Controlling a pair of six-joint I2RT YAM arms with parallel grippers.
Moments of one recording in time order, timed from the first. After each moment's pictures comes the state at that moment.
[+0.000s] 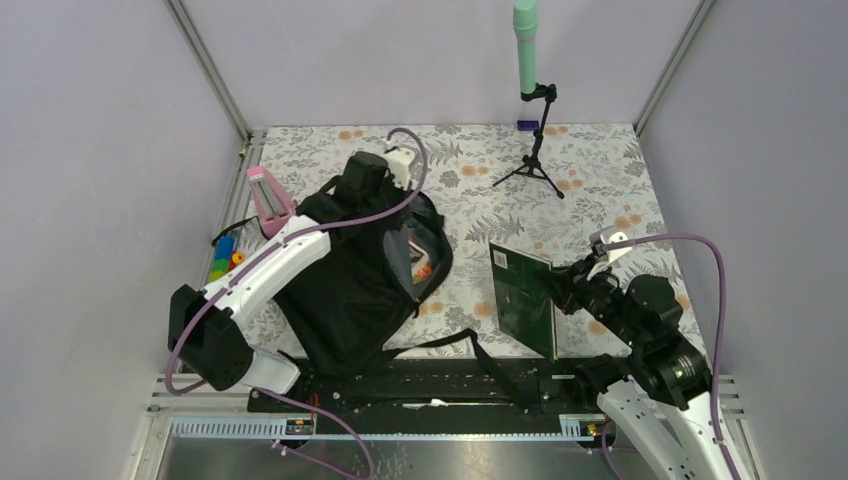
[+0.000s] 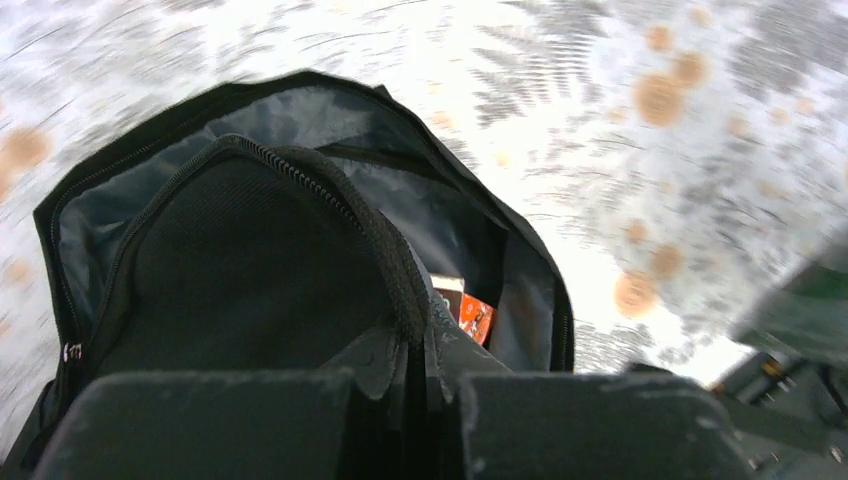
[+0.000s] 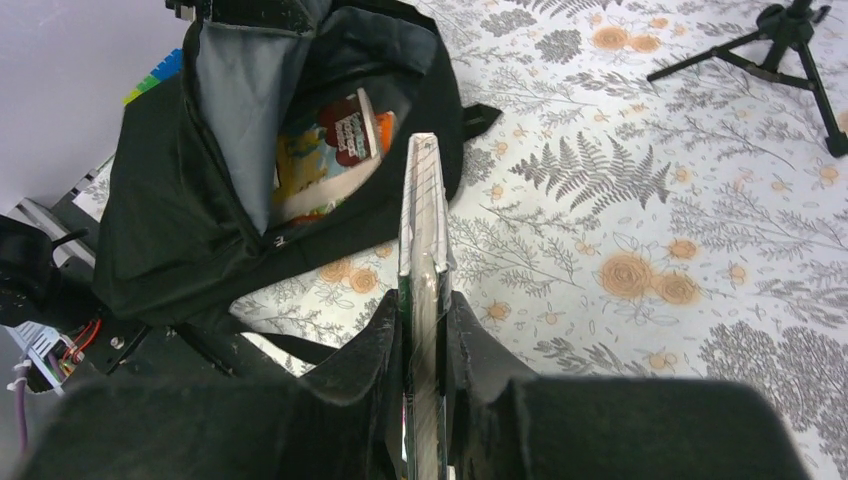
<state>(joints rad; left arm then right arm) -0.57 1.39 1.23 -0.48 0.05 -0.13 0.43 0.34 0.70 -0.57 -0.22 0.22</state>
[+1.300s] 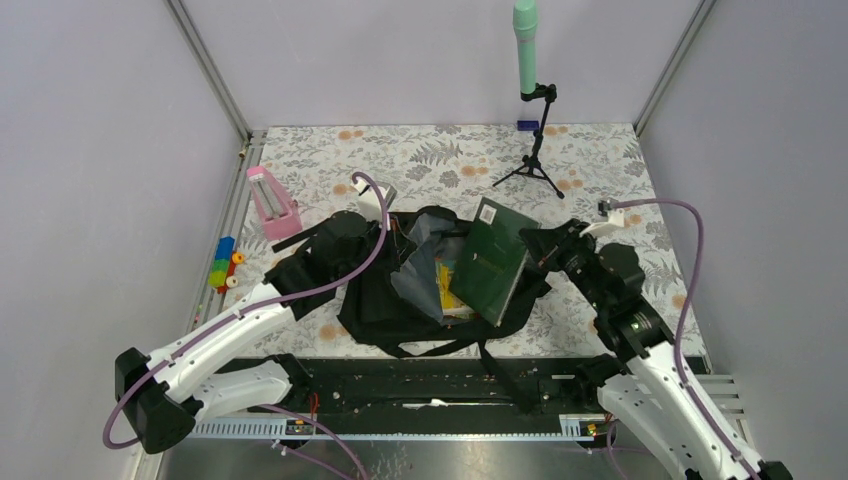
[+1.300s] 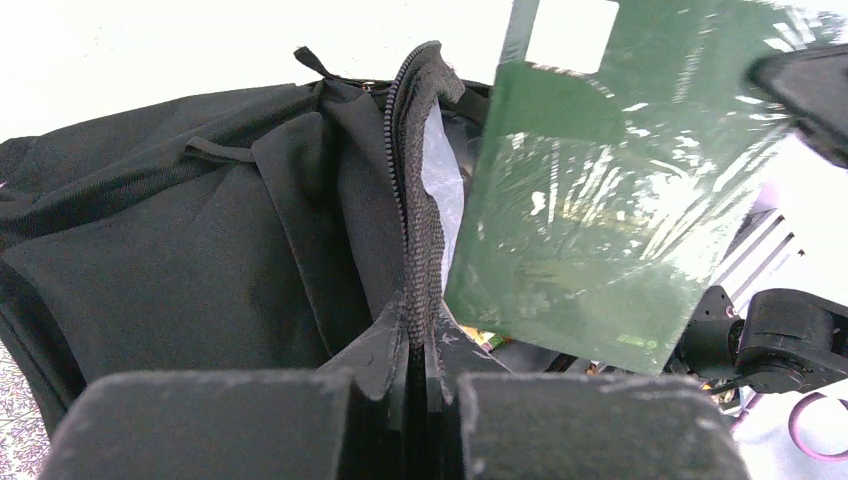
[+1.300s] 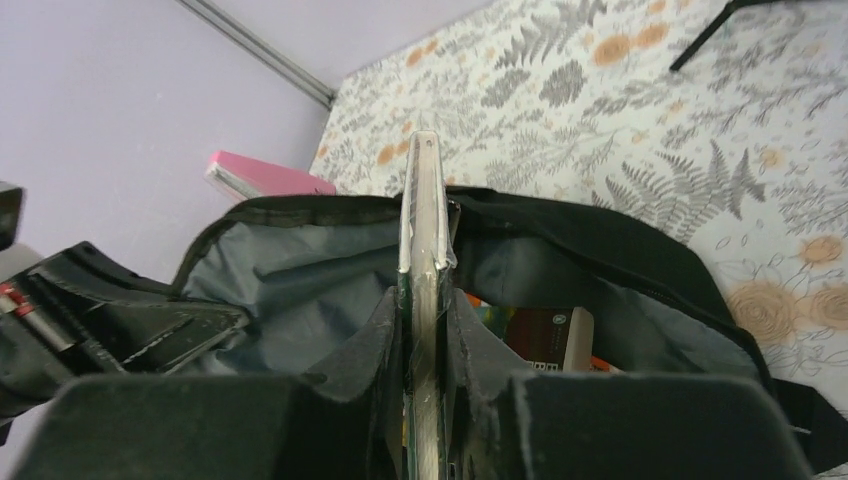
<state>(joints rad) -0.80 1.01 0.89 -0.27 -0.03 -0.46 0.43 0.54 0.59 -0.15 0.00 0.71</state>
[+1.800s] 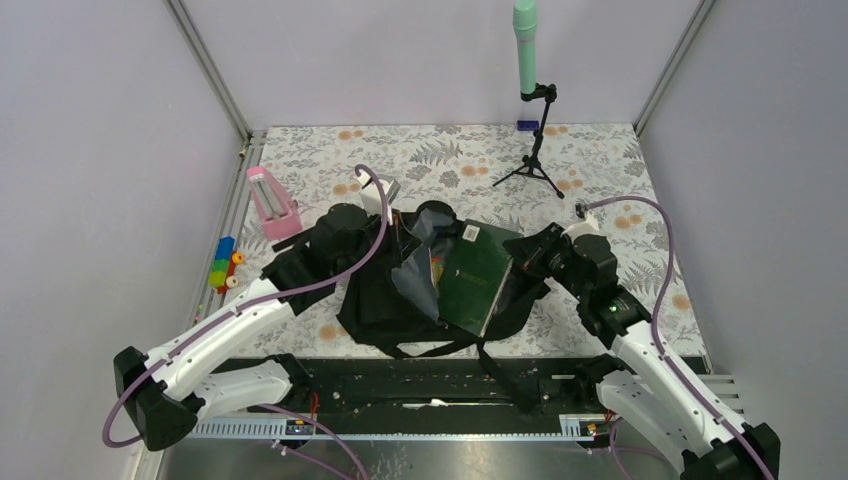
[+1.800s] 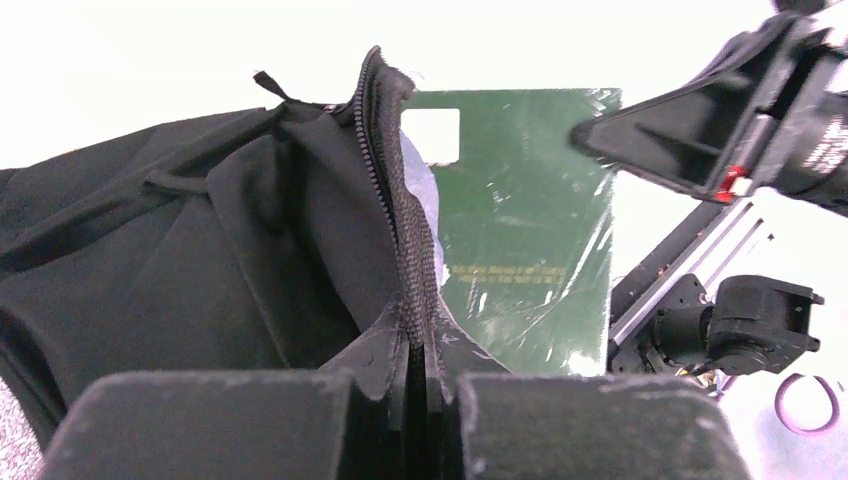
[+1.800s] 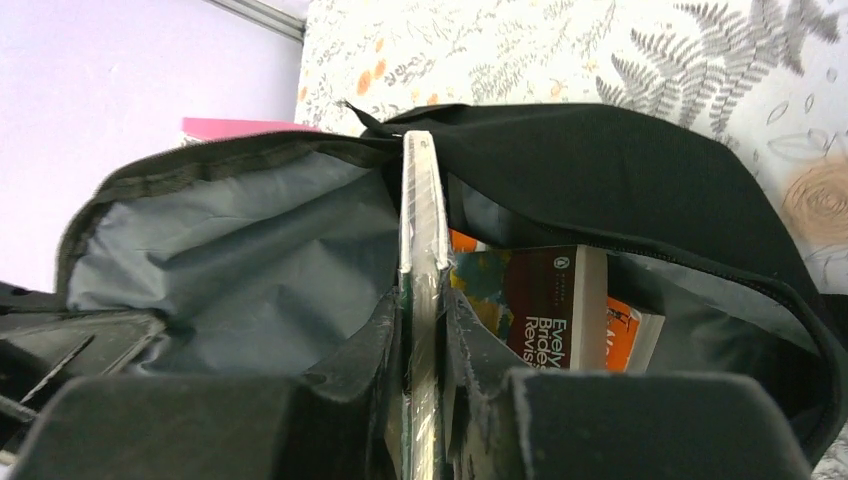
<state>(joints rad) -0.80 1.02 0.94 -0.29 0.01 -0.44 0.42 0.72 0.53 -0.10 -0.08 0.87</state>
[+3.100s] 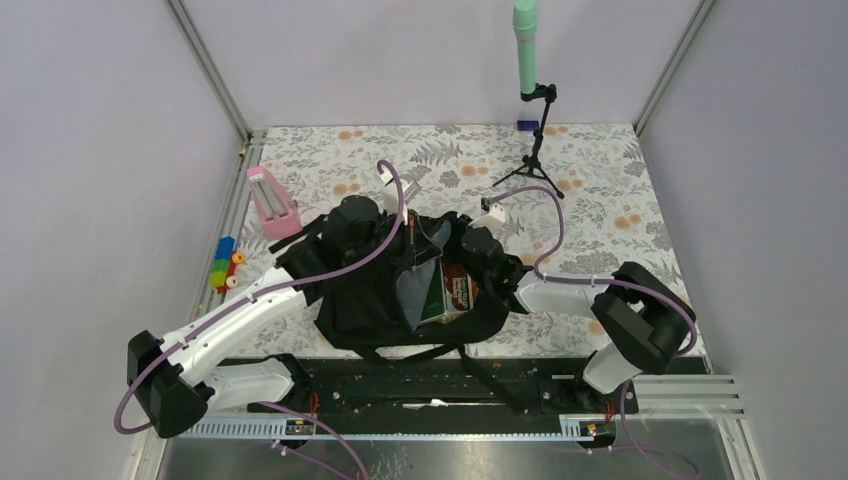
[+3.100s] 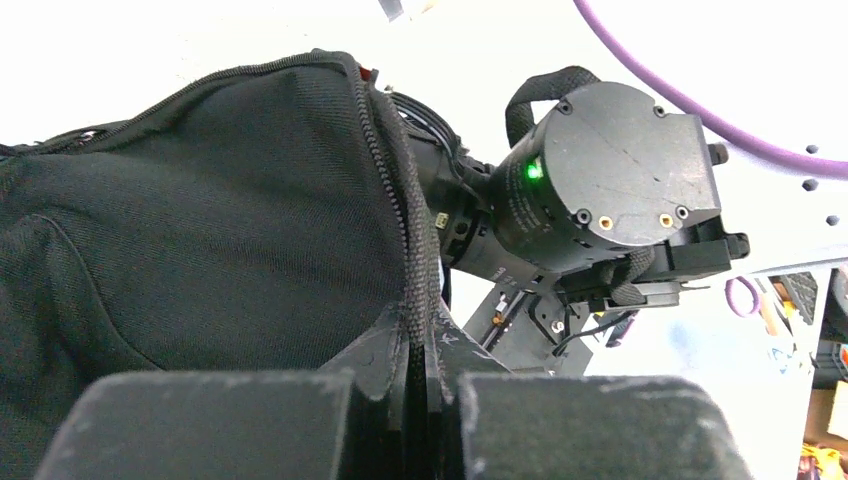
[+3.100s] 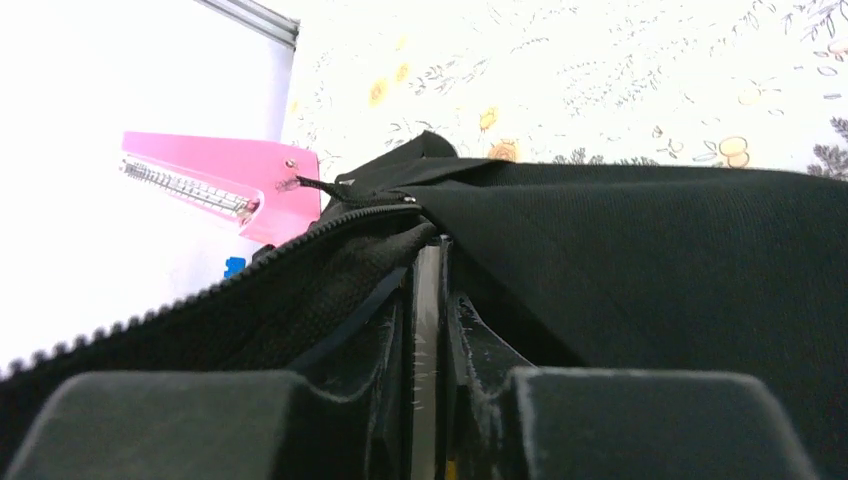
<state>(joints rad) -0.79 1.12 1.00 -0.26 0.26 -0.47 0.85 1.56 0.70 0.55 0.38 0.99</state>
